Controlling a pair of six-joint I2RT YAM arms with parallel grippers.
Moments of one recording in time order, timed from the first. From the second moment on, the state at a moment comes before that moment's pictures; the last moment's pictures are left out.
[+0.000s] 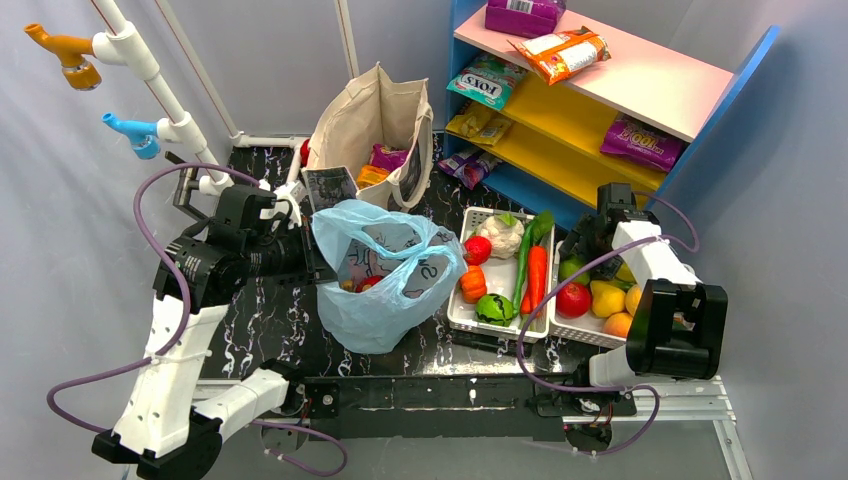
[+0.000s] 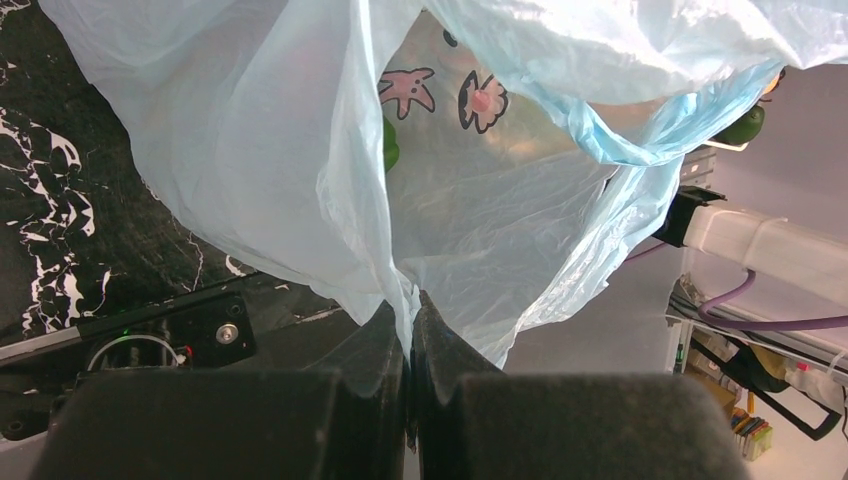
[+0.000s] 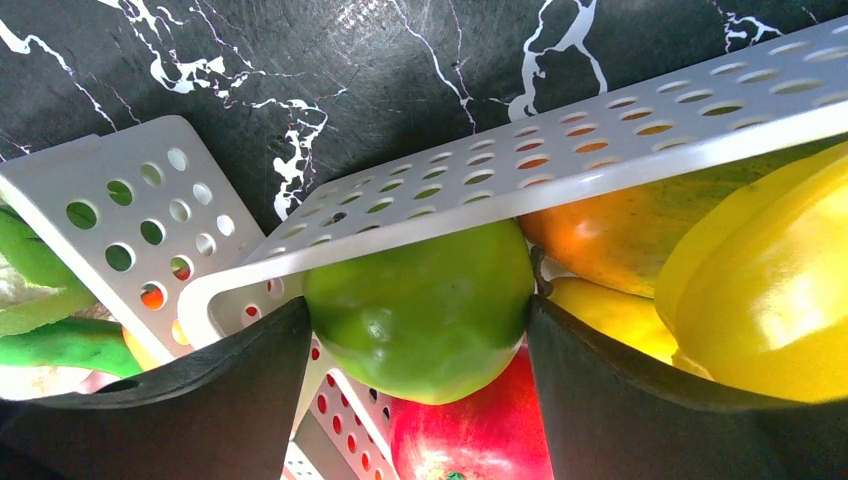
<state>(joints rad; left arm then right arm) -0.38 0.98 1.50 -1.41 0.29 -0.52 -0.07 1.44 0.95 -0.73 0.05 0.51</state>
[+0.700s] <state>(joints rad) -0.38 0.98 1.50 -1.42 0.28 -0.52 -0.07 1.41 0.98 -0.80 0.04 0.50</state>
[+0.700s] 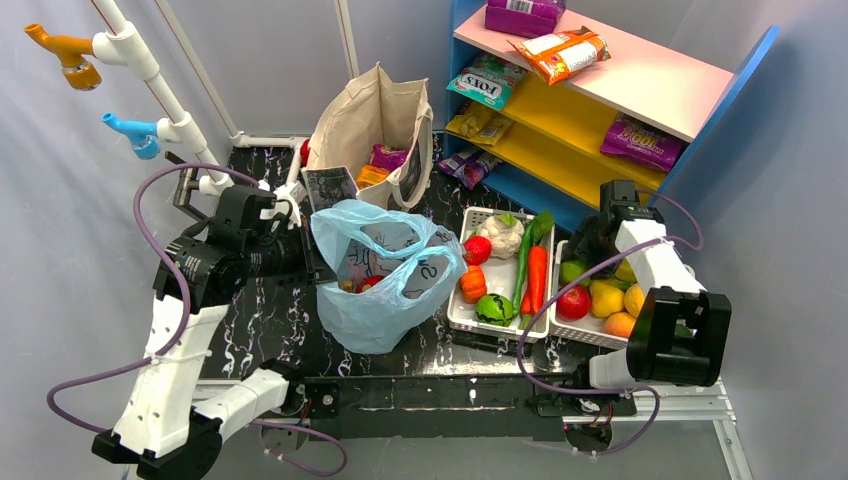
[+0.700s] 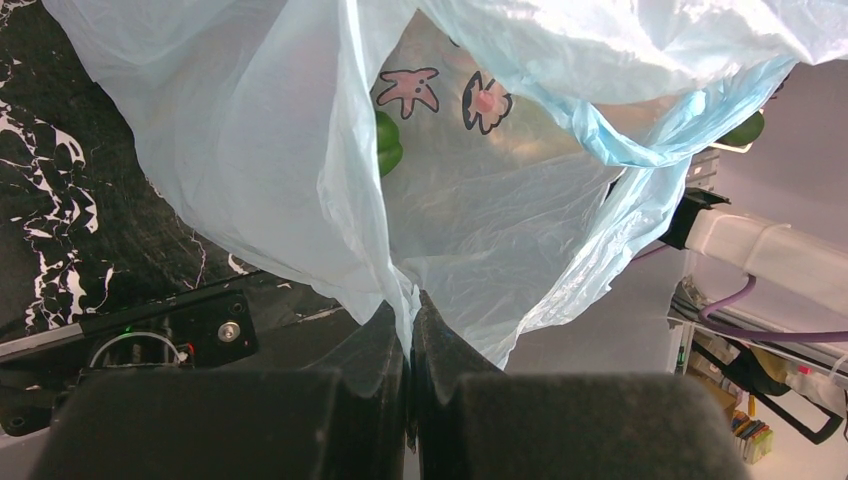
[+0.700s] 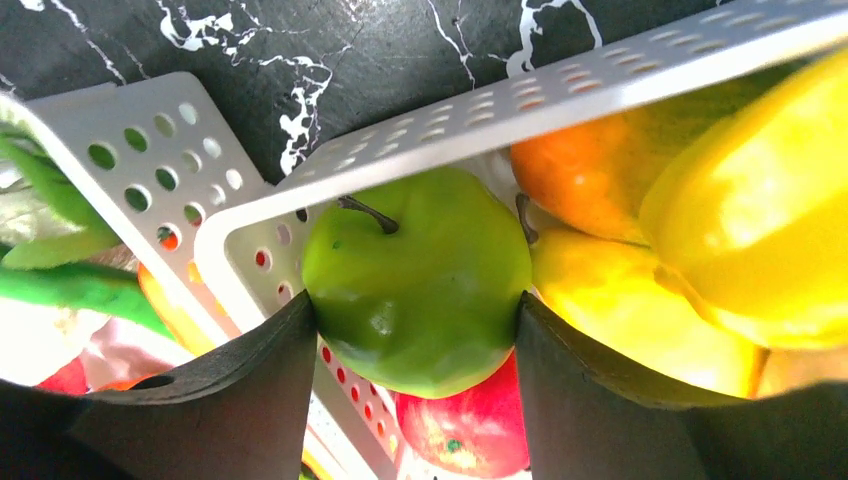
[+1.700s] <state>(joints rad) -0.38 0.98 1.50 -1.39 0.31 -0.53 0.04 1.13 1.35 -1.02 -0.16 0.54</state>
